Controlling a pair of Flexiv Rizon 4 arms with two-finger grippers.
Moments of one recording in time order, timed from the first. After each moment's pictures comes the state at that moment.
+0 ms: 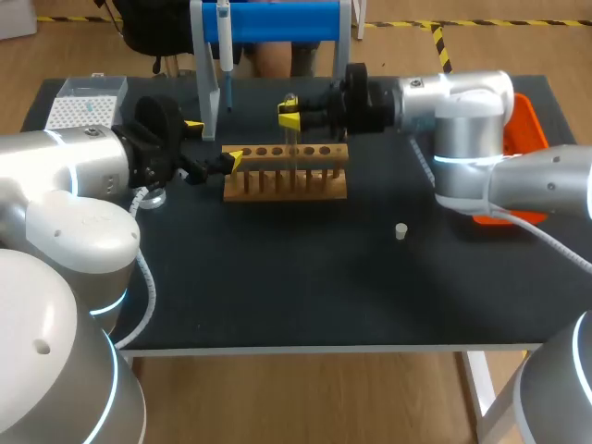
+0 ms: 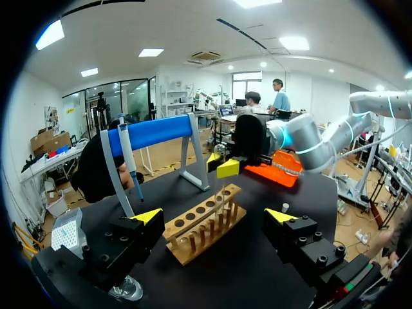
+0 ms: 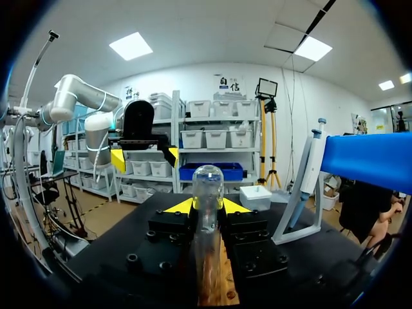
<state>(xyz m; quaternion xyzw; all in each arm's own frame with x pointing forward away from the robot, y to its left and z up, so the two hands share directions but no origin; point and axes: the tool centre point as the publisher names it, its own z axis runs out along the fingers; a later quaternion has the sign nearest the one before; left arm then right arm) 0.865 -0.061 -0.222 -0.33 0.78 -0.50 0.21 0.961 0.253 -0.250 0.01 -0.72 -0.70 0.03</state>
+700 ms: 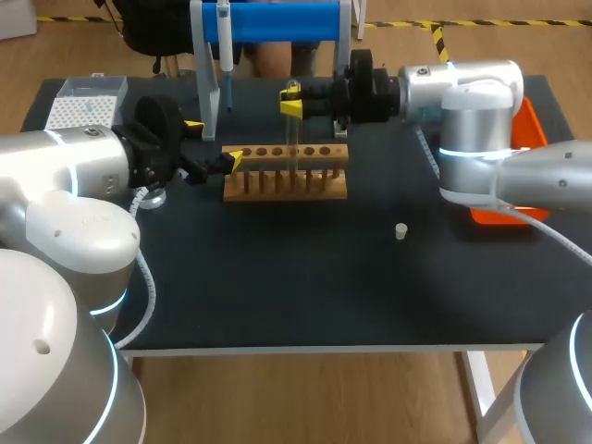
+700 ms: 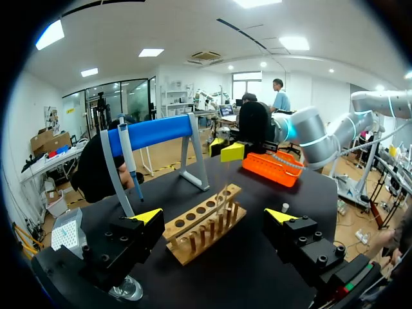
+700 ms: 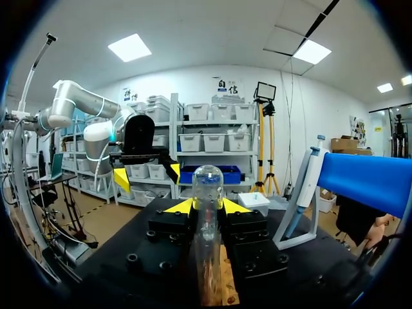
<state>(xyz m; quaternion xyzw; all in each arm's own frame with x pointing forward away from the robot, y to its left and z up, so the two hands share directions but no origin) 0.865 -0.061 -0.222 -0.33 0.78 -0.50 0.21 0.956 0.249 -0.220 0.01 -0.71 -0.70 0.02</state>
